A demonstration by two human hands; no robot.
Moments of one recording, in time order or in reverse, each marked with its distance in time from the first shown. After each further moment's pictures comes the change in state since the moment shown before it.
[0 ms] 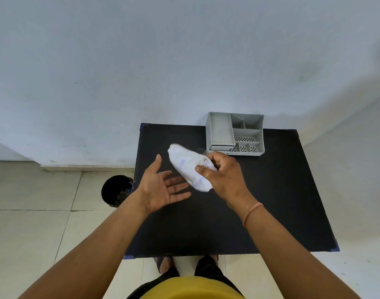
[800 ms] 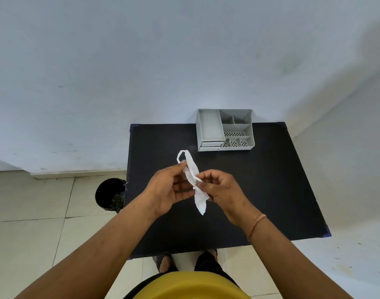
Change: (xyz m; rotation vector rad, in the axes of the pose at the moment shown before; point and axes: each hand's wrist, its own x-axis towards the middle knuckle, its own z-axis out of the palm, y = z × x) left_hand -0.042 -0.019 0.058 0.260 0.009 0.121; right_hand -0.046 0.021 -0.016 0.328 -0.187 0.321
